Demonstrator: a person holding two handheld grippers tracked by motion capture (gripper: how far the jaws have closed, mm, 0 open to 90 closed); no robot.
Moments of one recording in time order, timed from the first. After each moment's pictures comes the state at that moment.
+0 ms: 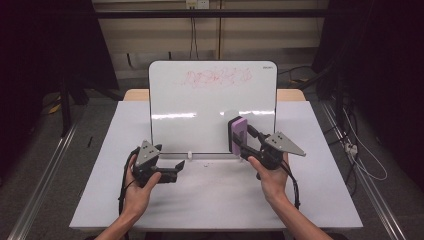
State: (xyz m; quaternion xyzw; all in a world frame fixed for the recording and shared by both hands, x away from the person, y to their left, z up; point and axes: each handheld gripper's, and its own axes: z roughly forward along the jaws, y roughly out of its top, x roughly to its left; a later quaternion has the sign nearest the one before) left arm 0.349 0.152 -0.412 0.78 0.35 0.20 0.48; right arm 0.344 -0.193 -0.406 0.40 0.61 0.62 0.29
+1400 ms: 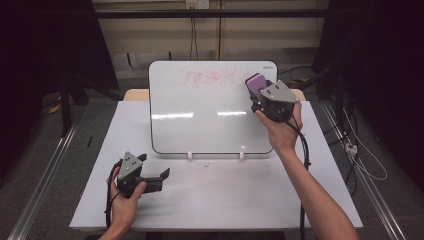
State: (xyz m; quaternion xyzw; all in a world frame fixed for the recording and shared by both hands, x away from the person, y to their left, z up) left arm 0.330 0.190 -0.433 0.76 0.38 0.22 0.48; right arm 0.424 -0.212 -0.315 0.37 0.69 0.40 0.48
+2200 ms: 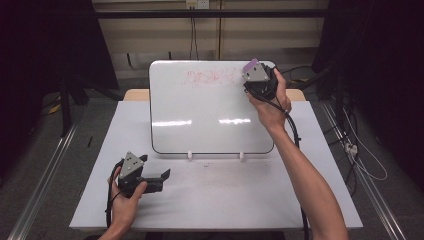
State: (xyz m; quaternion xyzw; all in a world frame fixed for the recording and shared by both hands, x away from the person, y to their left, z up) left arm 0.333 0.191 -0.436 0.76 0.39 0.21 0.48; right arm 0.487 -0.190 -0.310 0.34 0.72 0.26 0.55
